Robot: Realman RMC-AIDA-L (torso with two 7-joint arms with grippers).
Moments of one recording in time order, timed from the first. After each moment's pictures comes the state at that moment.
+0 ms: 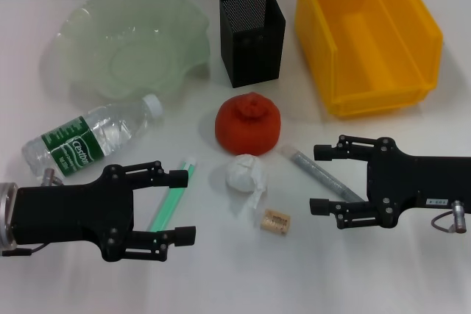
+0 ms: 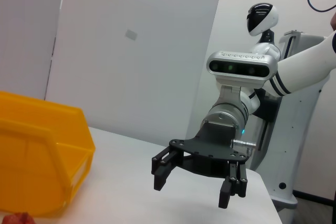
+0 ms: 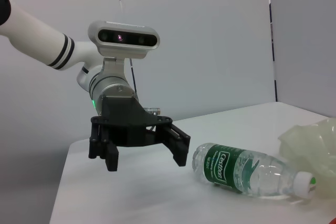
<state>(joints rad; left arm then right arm) -0.44 -2.01 0.76 0.45 1.97 1.85 -1.08 0.50 2.05 -0.67 -0.45 -2.04 -1.73 0.98</state>
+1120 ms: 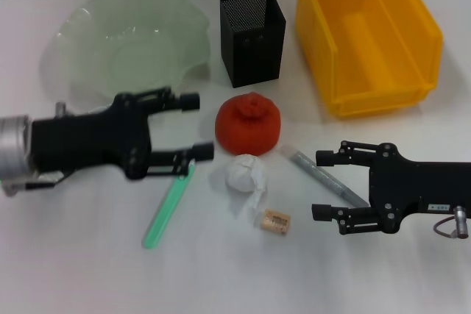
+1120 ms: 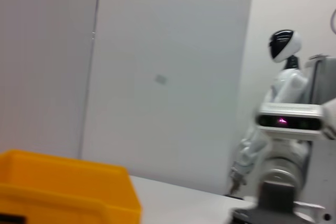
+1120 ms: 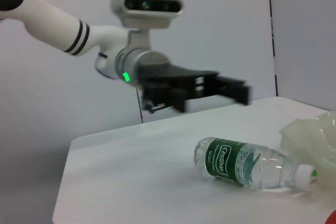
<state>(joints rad) -0.55 -2.02 0.62 0.45 1.97 1.81 -1.10 0.49 2.05 -0.67 -0.45 -2.05 -1.73 0.98</state>
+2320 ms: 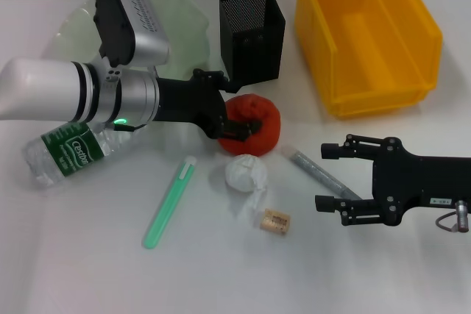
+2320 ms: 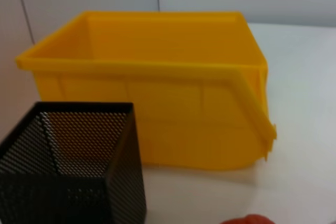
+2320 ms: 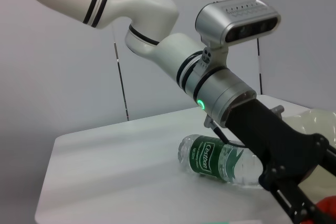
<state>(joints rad) -0.84 -2.08 0.99 0.32 1.95 1.04 -1.17 0.48 2.05 -0.65 -0.46 -2.04 -1.70 0.98</state>
